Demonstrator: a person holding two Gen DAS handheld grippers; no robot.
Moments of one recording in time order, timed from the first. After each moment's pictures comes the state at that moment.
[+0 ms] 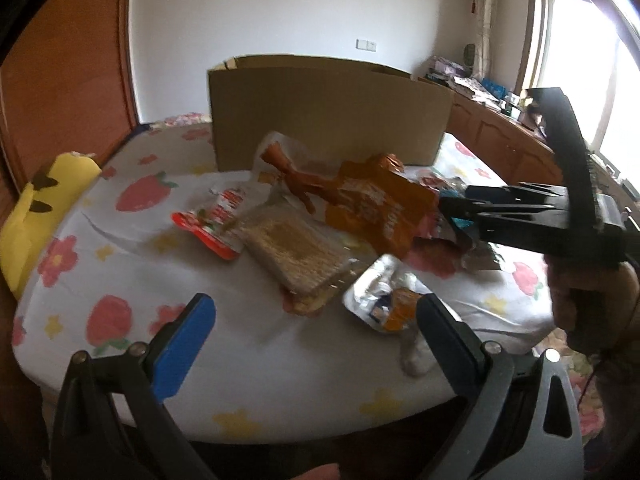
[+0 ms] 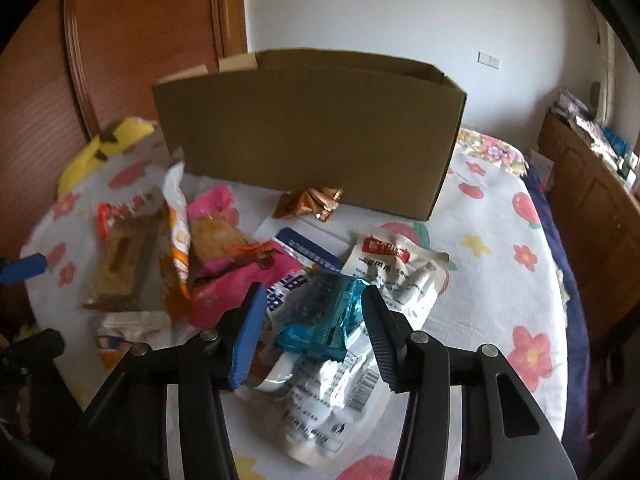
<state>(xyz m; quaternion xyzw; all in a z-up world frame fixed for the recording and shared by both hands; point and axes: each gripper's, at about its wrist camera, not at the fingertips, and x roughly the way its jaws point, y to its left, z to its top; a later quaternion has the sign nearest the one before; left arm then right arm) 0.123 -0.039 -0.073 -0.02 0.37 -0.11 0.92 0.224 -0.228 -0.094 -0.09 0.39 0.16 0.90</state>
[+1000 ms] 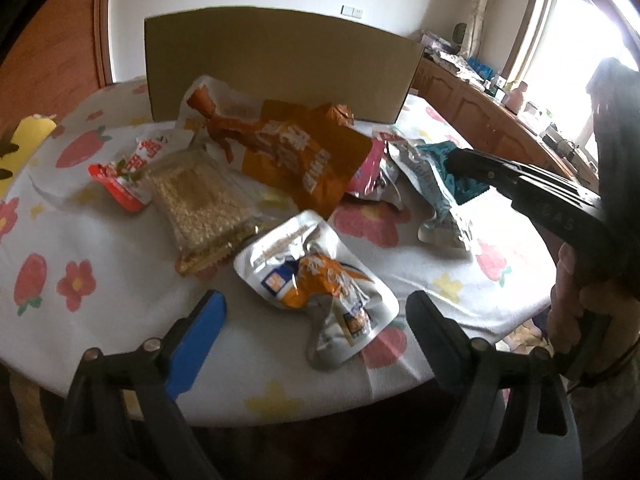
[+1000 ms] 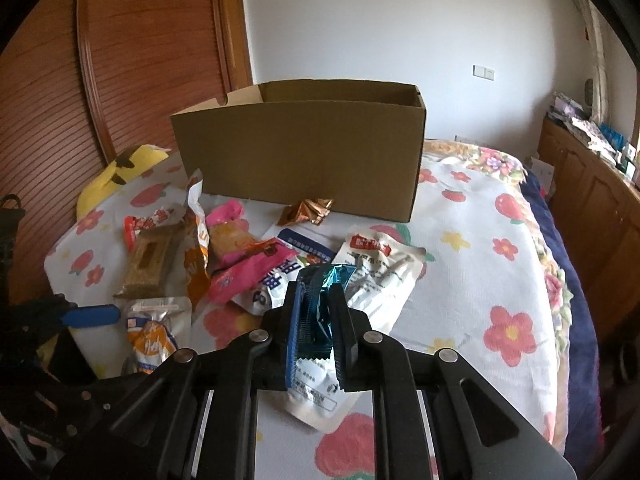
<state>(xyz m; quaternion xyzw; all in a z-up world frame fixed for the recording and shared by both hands) 0.126 -0.087 -0.093 -0.05 0.44 -0.15 0.89 0.180 -0.269 -0.072 -0.04 0.34 0.19 0.92</state>
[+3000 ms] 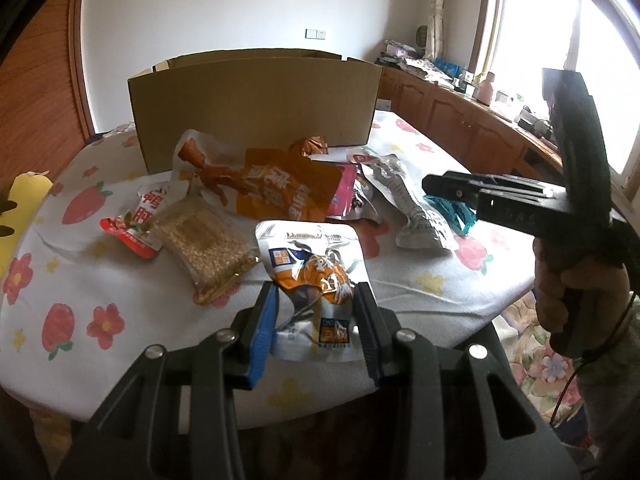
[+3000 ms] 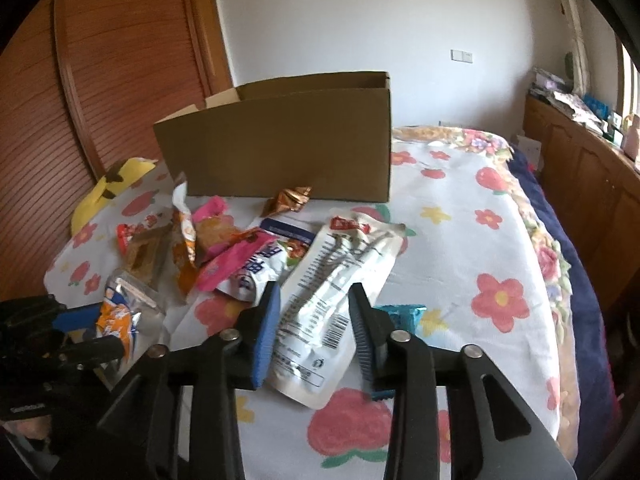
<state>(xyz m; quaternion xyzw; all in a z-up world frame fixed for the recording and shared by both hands) 0.109 -0.079 -0.068 0.01 0.38 -0.19 0.91 0.173 -0.282 -0.081 0.00 0.35 0.16 0.92</state>
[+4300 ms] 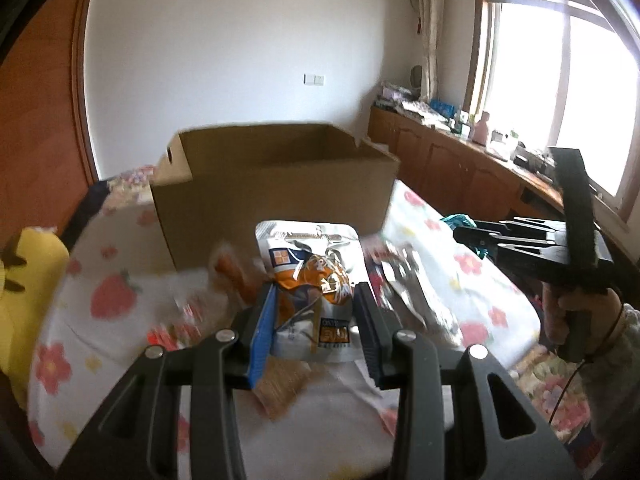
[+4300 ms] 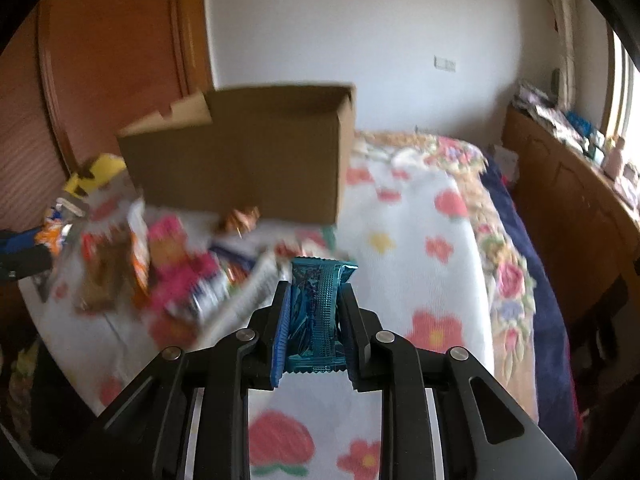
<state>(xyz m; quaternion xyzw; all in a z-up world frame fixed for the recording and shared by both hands) 0.160 -0.049 0.007 0.00 0.30 -0.19 0.93 0.204 -0.299 -0.034 -0.05 0.34 0.13 0.93</state>
